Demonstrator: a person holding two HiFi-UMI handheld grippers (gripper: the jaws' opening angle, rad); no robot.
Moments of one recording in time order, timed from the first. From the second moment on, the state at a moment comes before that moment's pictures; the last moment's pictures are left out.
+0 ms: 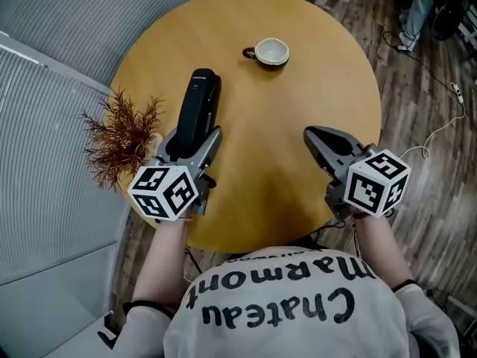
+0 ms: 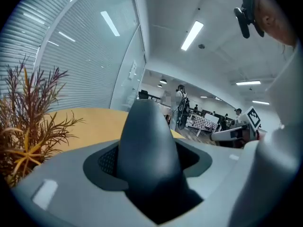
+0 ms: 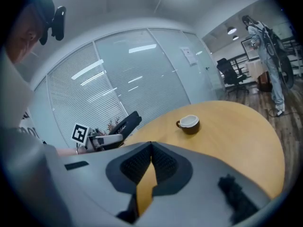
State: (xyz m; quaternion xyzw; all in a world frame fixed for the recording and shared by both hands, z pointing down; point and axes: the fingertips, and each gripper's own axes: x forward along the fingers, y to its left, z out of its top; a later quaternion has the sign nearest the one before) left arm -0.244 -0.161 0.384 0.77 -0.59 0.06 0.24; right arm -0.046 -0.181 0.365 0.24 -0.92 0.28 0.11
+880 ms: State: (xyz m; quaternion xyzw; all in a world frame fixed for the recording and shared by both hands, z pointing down) left arm -0.287 -0.235 0.529 0.75 -0.57 0.21 0.27; right arm 0.006 -0.167 0.408 0.35 -0.87 0.30 0.16
